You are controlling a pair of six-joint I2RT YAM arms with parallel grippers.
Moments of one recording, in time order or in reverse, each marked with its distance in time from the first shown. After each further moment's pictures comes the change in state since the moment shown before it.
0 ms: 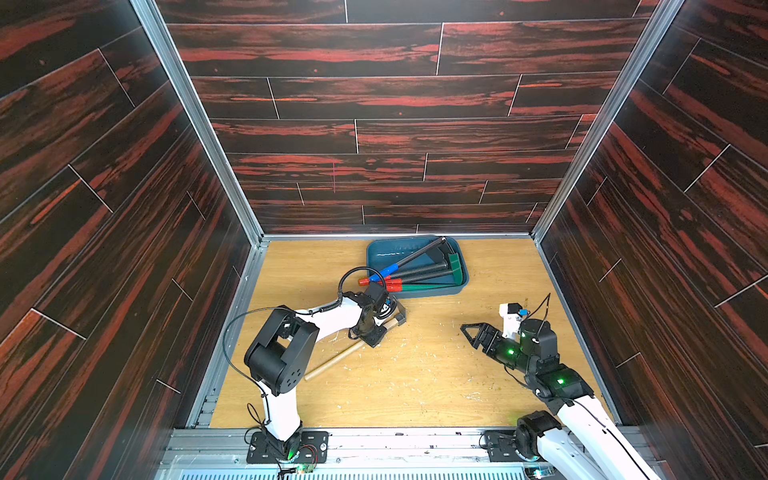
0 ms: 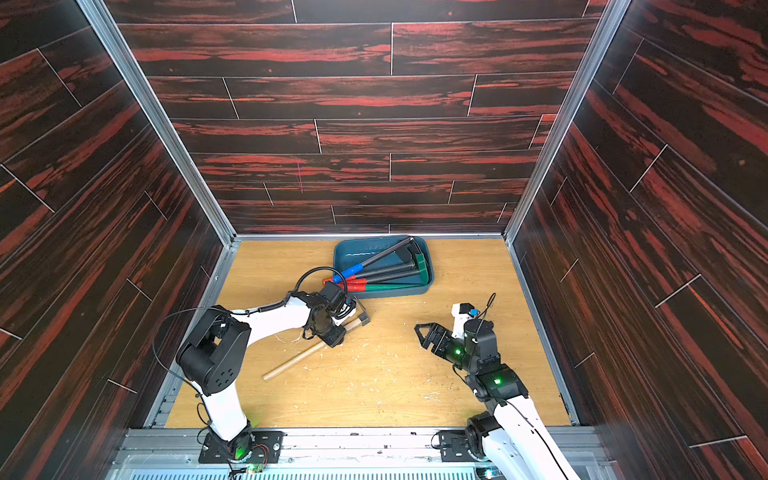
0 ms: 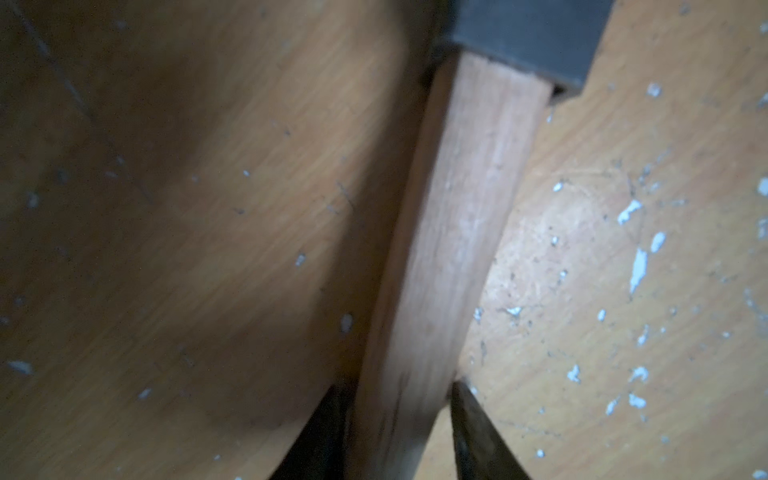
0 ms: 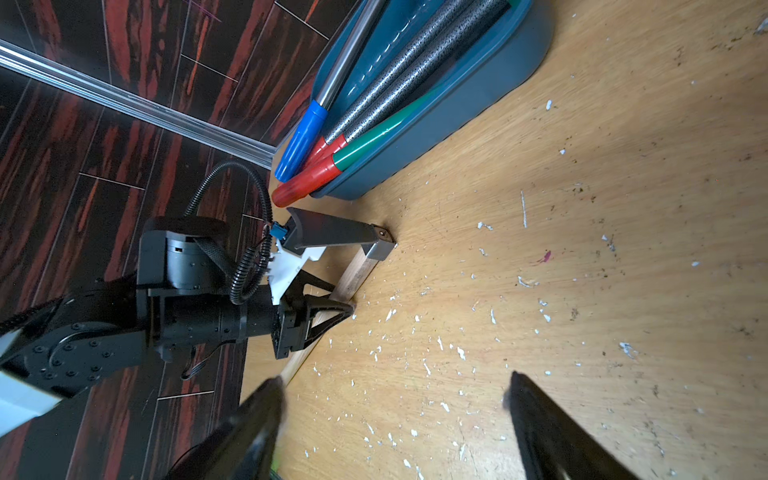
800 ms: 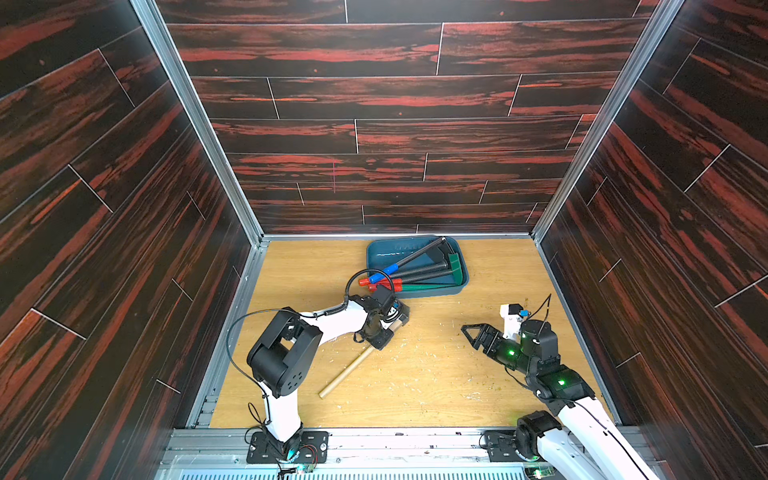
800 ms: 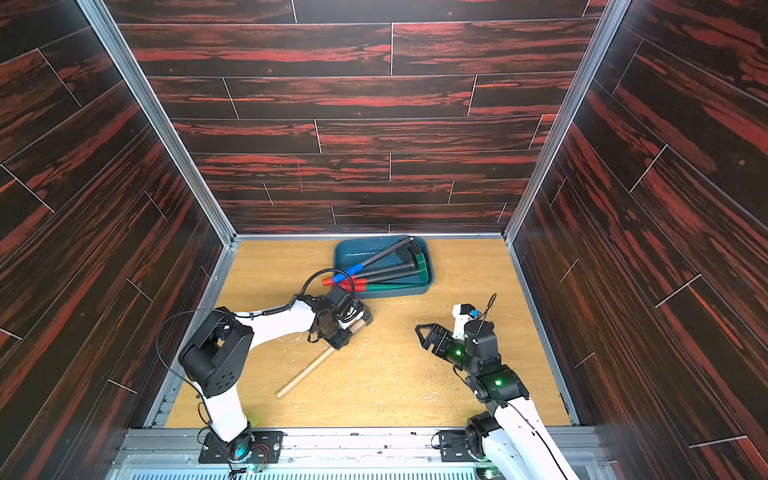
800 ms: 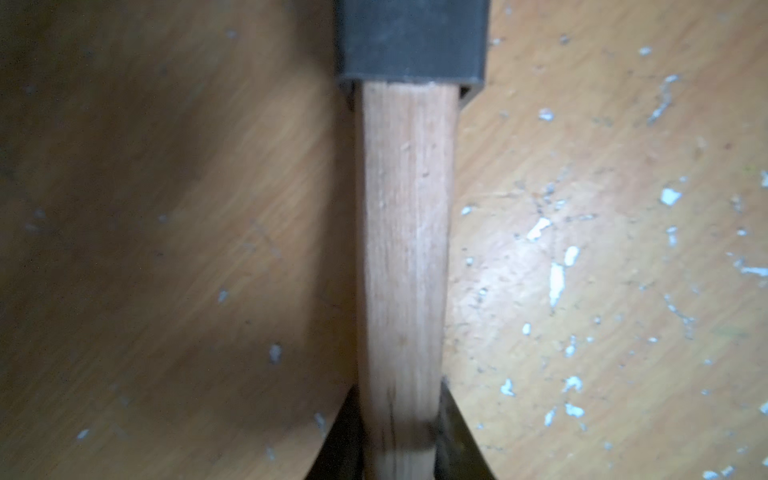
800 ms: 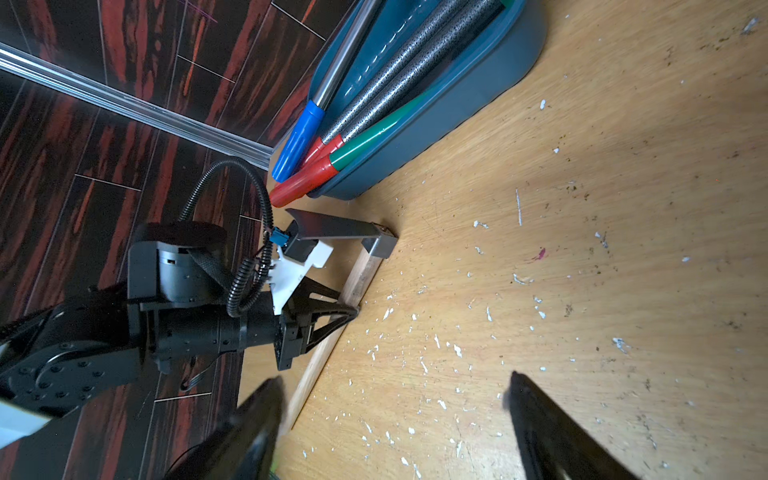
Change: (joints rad) left arm -0.074 0.000 0.005 0.017 0.015 0.000; right arm 0.000 -0.014 0.000 -0.019 0.008 0.000
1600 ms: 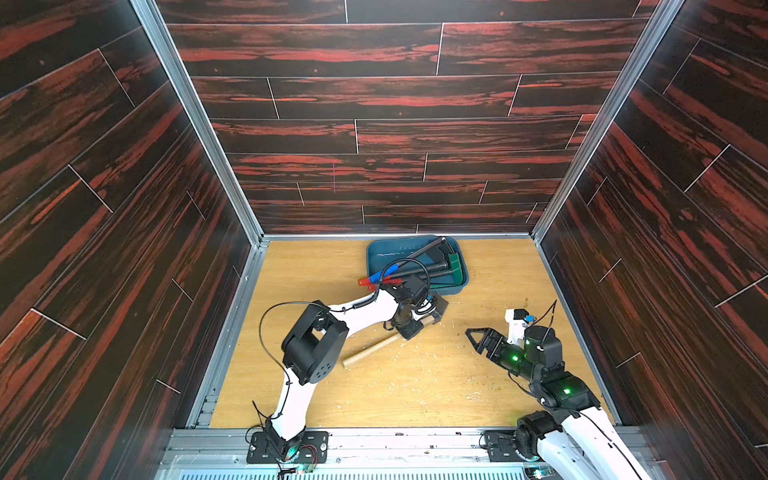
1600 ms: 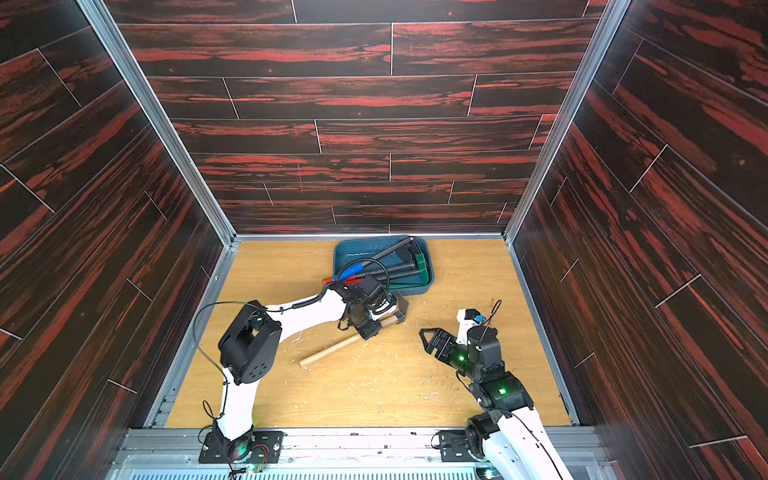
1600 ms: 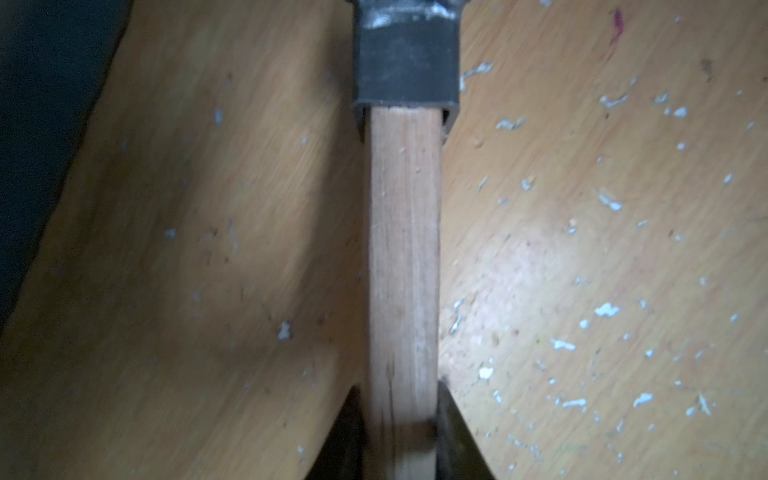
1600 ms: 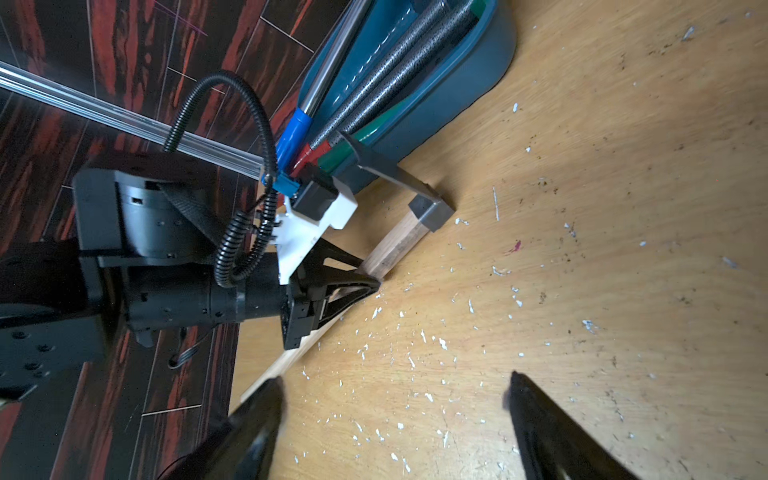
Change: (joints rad) left arm -0.125 0.232 0.405 -0.120 0.028 0.071; right arm 0.000 -0.084 -0.017 -0.072 0.048 0.008
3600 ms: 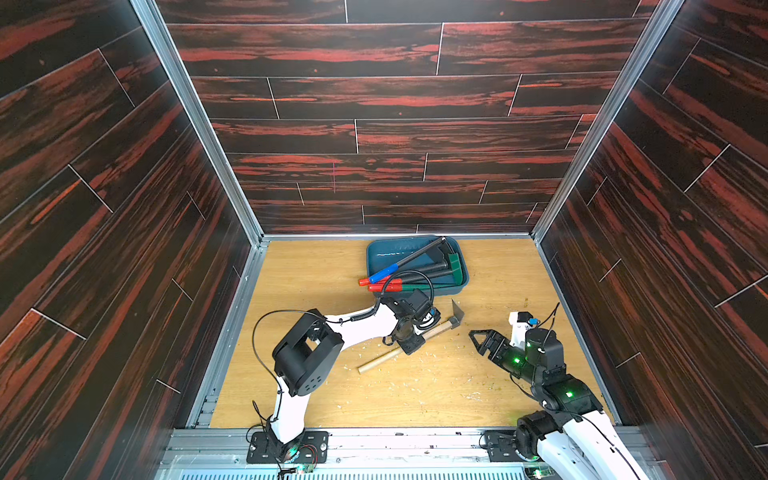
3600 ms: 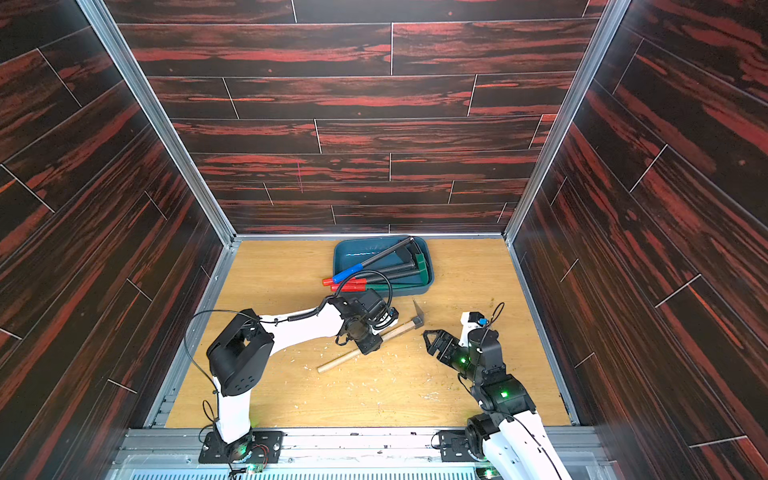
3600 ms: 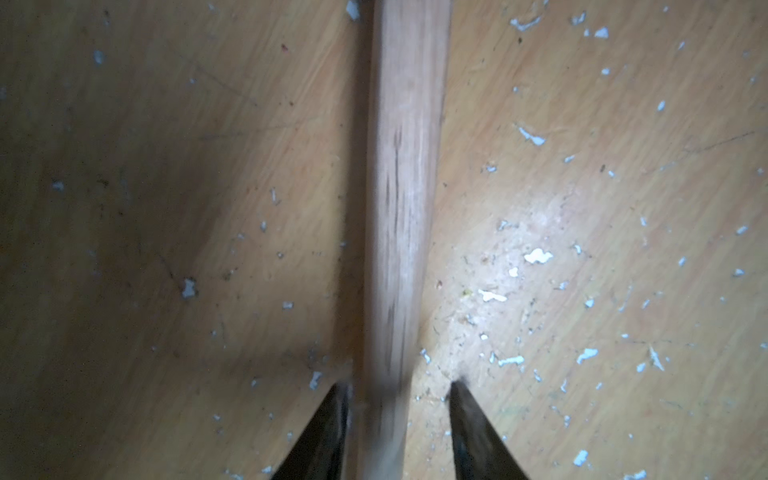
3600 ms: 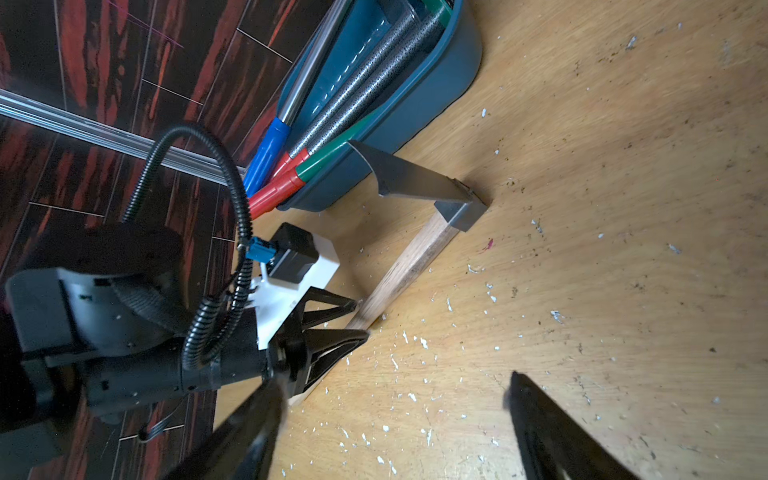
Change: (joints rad) left arm -0.070 -0.127 -0.211 0.102 -0.031 -0.042; right arm 0.000 -0.021 0.000 -0.050 0.050 0.007
